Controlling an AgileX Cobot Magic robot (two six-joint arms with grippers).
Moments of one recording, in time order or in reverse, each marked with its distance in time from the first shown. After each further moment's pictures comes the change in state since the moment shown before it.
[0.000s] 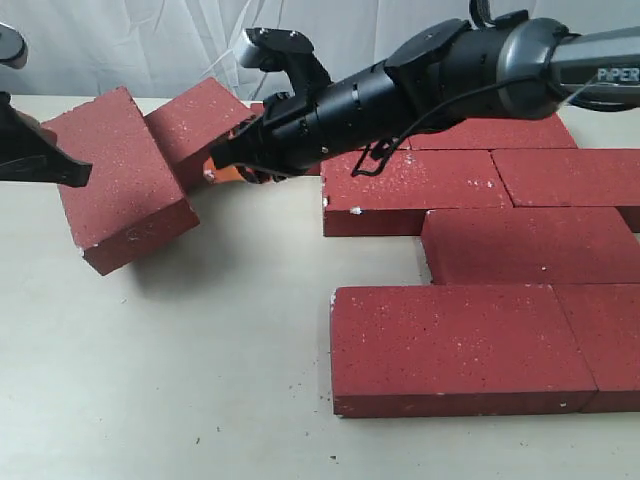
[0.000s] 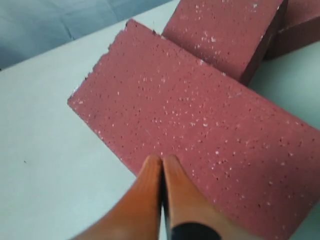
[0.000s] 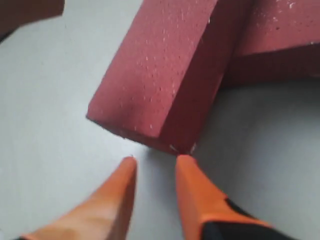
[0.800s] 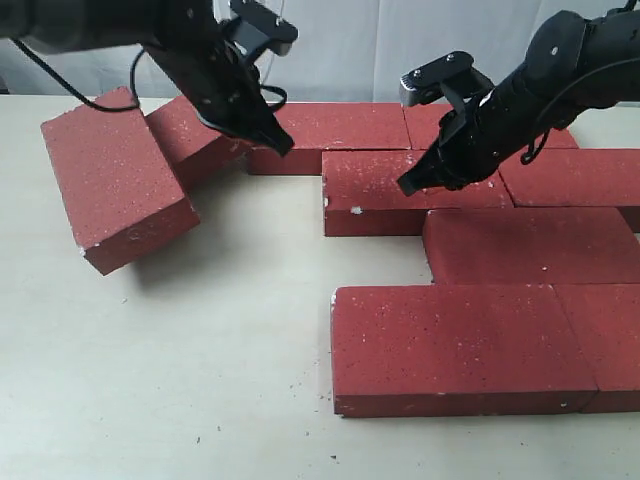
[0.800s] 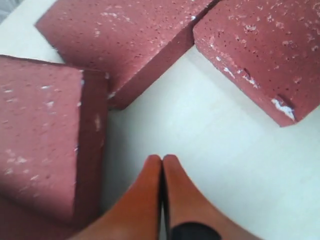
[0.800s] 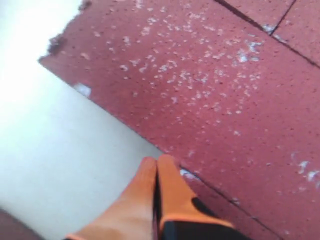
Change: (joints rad) left arm -0.343 0.624 -0.849 -0.139 0.593 0.188; right arm -0.276 -0.141 0.174 -0.872 -0.082 0.465
